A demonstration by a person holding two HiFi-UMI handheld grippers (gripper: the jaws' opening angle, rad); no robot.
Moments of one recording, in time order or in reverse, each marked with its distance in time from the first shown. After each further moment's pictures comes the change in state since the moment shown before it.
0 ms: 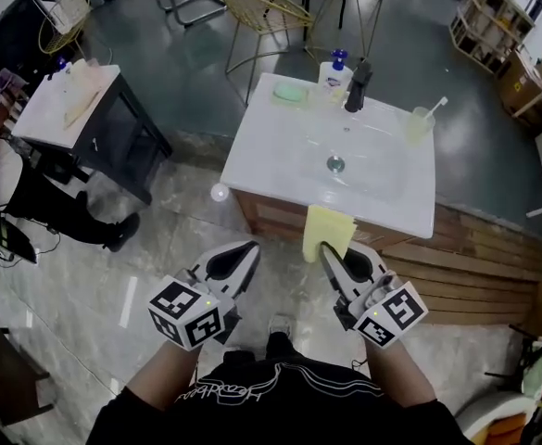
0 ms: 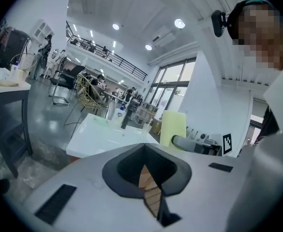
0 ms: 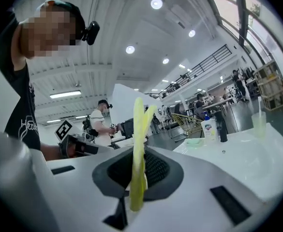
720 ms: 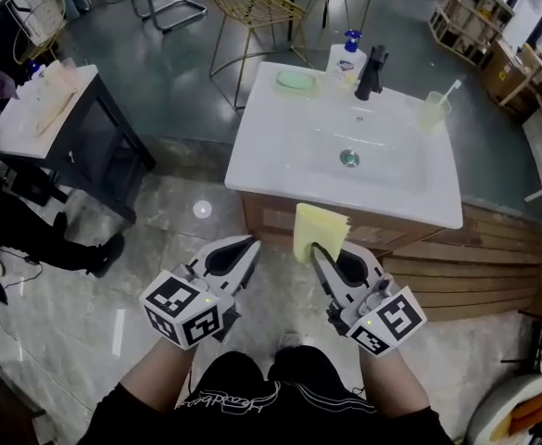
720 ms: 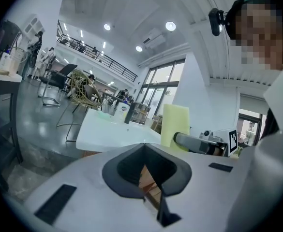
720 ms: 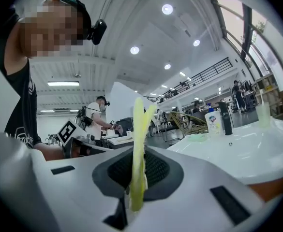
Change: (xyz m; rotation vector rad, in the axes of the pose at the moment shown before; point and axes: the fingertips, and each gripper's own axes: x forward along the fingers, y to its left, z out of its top) left arm 0.013 0.100 -0.058 0.076 -0.022 -0.124; right arm 0.076 0.013 -0.085 -0.095 -0.041 -0.084
